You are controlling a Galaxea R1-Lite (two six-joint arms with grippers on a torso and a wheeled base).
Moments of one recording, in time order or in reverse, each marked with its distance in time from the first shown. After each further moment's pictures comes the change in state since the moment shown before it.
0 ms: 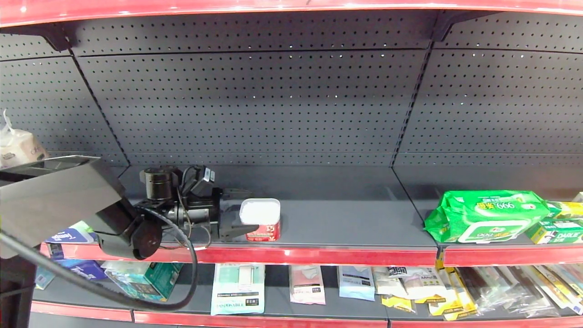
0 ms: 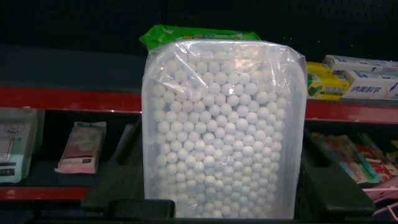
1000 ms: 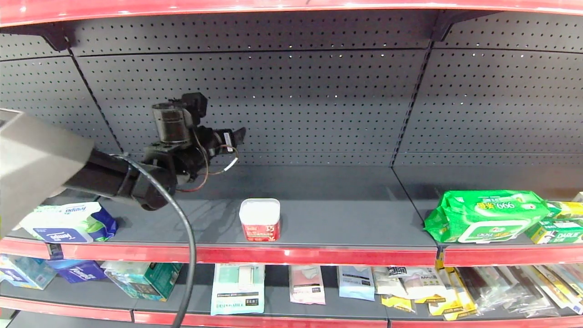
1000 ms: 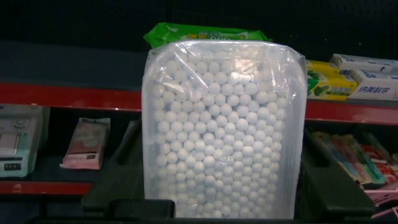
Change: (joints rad) left arm -0.163 -0.208 -0.329 0.332 1.348 -0.435; right arm 0.010 0.060 -0.021 -0.012 0.009 0.002
